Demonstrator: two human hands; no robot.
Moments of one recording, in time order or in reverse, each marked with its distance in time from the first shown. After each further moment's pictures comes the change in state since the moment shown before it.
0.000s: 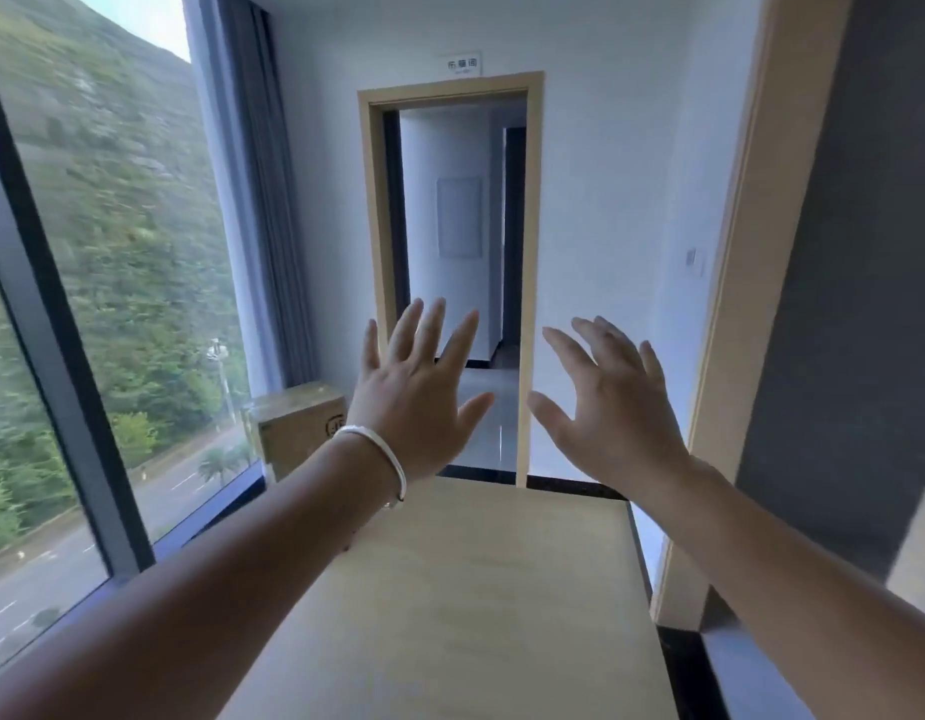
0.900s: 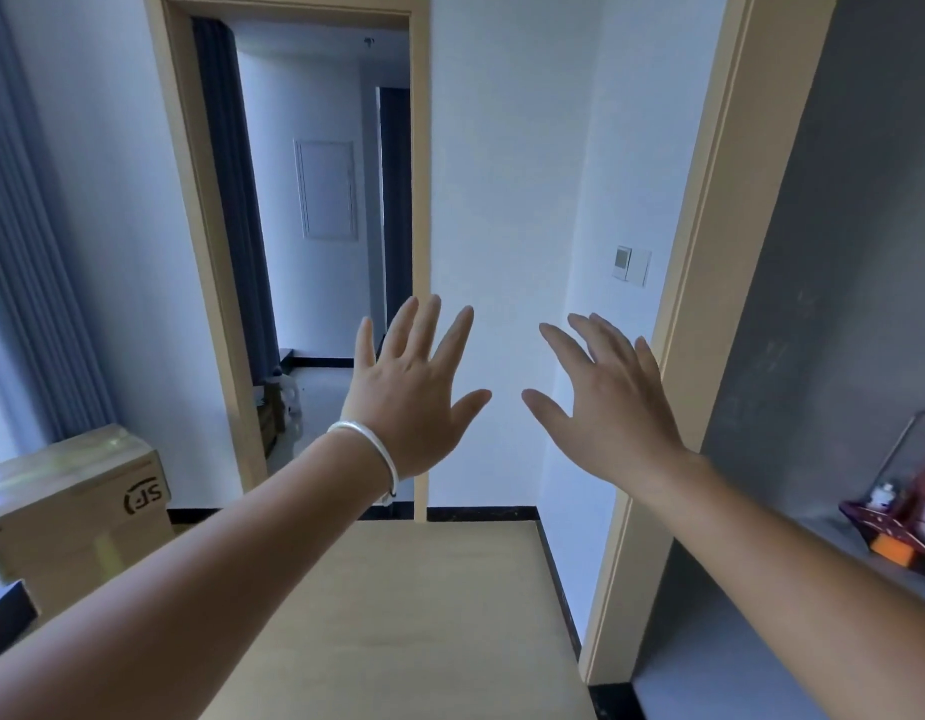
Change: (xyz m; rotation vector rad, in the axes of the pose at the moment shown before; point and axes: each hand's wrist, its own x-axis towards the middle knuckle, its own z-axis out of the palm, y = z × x) left_hand 0.349 -0.011 0.310 -0.186 0.035 0.176; right_hand 0.255 0.218 0.230 -0.259 -0.065 0.169
